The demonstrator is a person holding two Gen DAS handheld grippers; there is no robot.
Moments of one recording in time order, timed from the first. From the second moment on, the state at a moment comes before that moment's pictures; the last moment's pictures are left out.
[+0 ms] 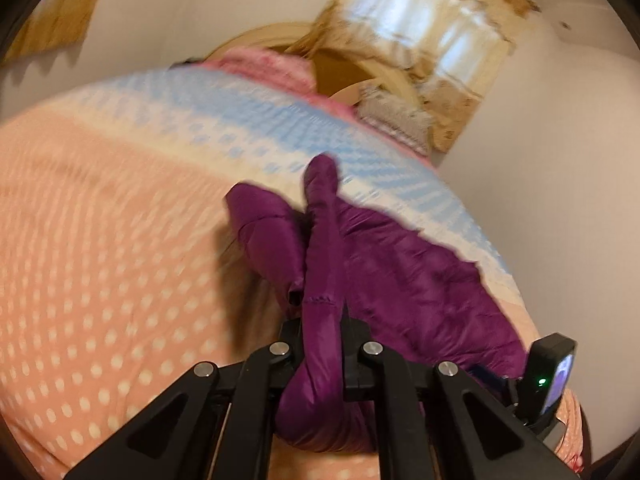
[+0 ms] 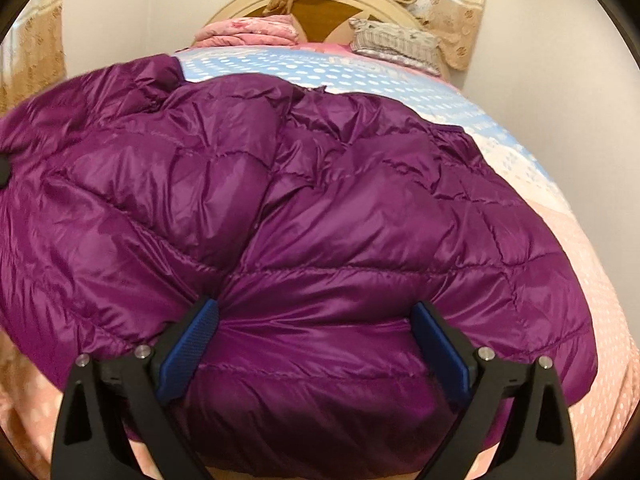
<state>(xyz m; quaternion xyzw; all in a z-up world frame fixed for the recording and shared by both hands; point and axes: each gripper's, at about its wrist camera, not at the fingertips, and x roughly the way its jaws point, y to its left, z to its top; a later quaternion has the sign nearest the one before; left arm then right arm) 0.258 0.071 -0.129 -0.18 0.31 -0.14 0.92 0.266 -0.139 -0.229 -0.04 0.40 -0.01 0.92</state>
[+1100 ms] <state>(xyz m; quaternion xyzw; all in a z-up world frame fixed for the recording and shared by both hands) 0.226 -0.309 -0.172 0.19 0.31 -0.37 0.85 0.152 -0.448 -0.221 0.16 0.35 -0.24 0.89</state>
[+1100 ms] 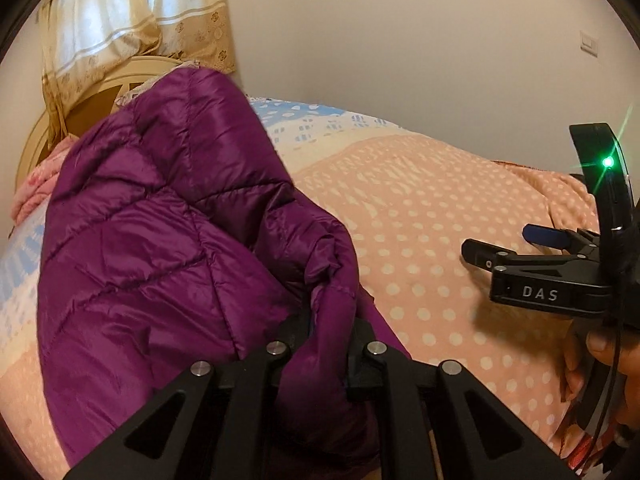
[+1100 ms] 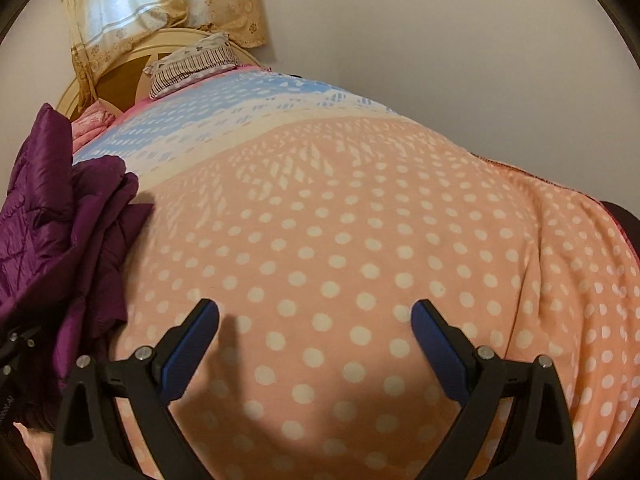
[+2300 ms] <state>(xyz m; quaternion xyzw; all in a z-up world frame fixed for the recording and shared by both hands) 0.396 -0.126 -0.140 -0.10 0.38 -0.10 0.92 0.352 -0.285 -0.136 0.08 0.33 -0.10 0.94</state>
